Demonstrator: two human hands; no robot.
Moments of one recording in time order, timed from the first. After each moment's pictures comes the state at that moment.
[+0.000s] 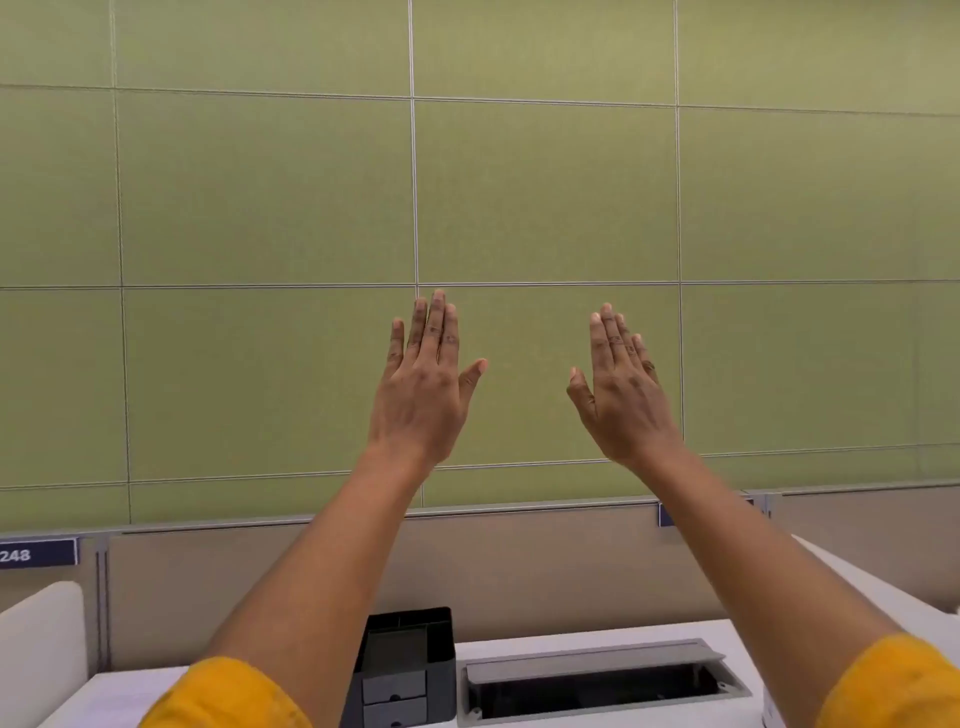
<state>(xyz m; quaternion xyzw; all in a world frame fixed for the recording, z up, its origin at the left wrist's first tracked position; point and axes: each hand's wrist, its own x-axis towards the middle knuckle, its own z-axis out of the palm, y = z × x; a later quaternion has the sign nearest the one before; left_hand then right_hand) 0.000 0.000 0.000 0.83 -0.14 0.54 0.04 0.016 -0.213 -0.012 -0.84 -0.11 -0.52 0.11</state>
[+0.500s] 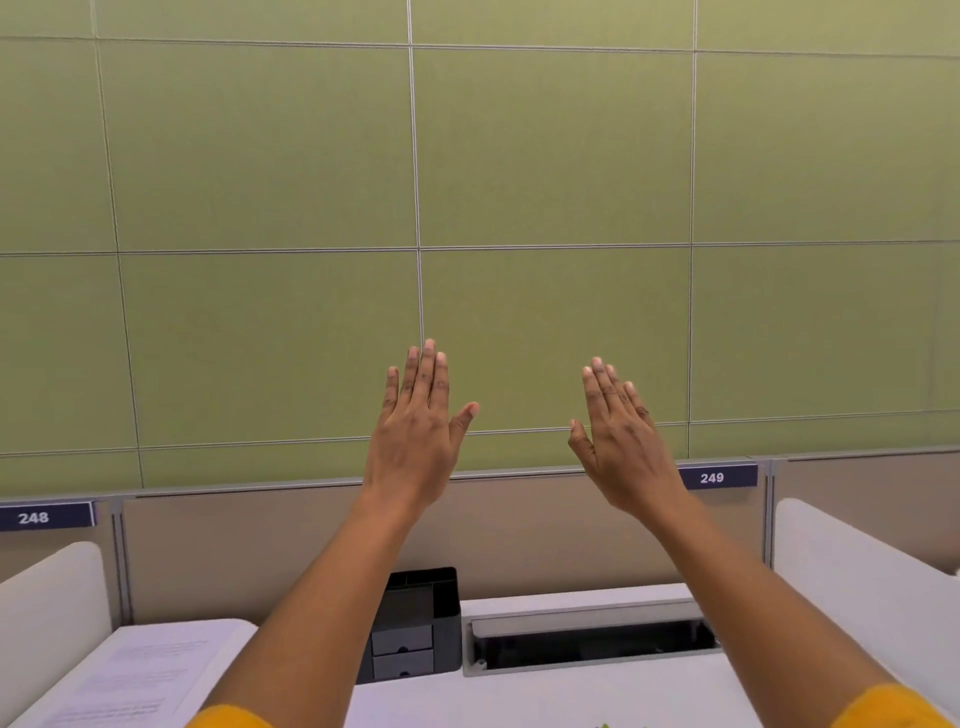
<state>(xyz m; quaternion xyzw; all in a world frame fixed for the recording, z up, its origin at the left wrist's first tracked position) 0.014 0.011 -0.074 0.87 -0.13 0.48 0.05 0.031 -0.218 -0.094 -0.88 -0.13 -0.45 0.06</state>
